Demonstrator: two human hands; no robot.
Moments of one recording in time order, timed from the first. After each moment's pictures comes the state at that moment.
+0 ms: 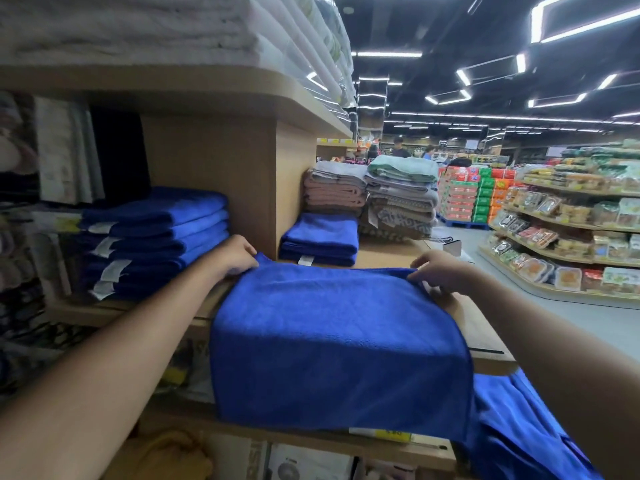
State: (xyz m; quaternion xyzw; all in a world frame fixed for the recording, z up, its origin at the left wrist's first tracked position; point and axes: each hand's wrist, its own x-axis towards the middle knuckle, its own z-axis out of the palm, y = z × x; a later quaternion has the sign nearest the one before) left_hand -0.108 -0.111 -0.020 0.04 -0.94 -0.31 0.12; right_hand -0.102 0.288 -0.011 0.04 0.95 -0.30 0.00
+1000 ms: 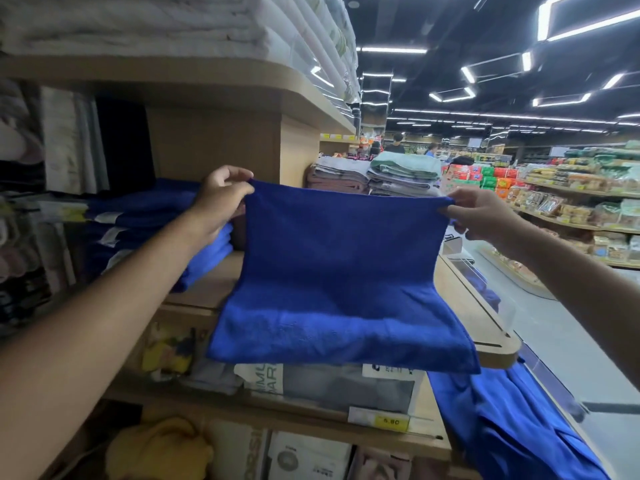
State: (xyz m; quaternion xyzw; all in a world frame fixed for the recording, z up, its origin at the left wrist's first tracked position) left_hand -0.072 -0.112 0.049 -0.08 -0.69 -0.68 0.24; right_hand -0.052 0.312 0.067 -0.09 0.88 -0.43 -0.19
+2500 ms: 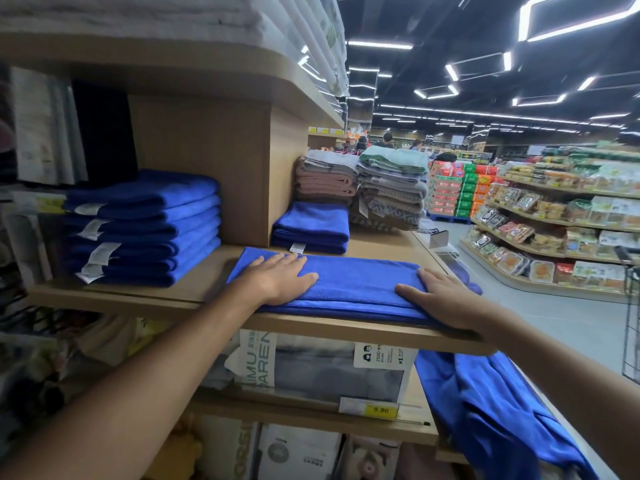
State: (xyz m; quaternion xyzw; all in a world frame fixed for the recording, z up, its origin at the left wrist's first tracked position) left_hand -0.060 -0.033 -0.049 -0.11 -0.99 -0.06 0.00; right_hand -0.011 0.287 -0.043 0.01 1.00 -0.08 -0.03
